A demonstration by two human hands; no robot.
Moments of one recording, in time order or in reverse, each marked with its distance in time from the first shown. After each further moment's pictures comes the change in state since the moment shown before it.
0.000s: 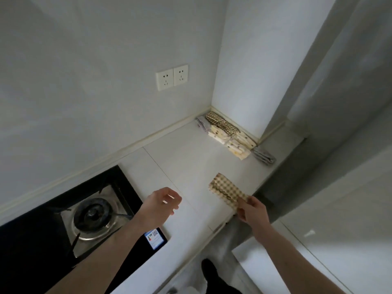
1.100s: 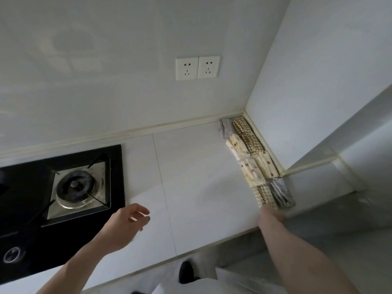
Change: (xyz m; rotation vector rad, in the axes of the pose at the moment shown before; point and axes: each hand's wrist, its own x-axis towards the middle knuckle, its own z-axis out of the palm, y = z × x) left_hand 0.023 0.012 0.074 -0.011 0.292 -0.338; right_hand 0.332 -0.019 -0.055 -0.340 0.265 0.295
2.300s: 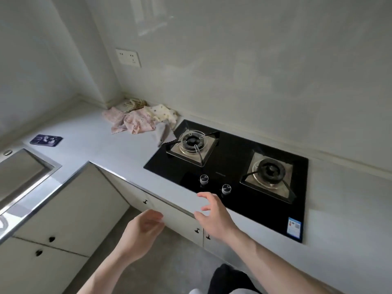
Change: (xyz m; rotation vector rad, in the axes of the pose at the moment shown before) left_hand -0.350 -0.383 -0.168 -0.329 0.737 -0.262; right_hand -0.667 0.253 0.201 -0.777 -1.396 -1.320
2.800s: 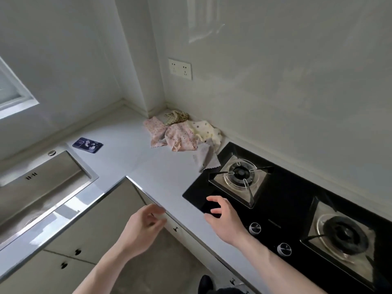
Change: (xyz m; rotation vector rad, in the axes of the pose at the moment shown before) left_hand 0.140 -0.045 -0.145 -0.030 0.150 -0.045; right_hand 0.187 -0.104 0.069 0.015 -0.129 -0.011
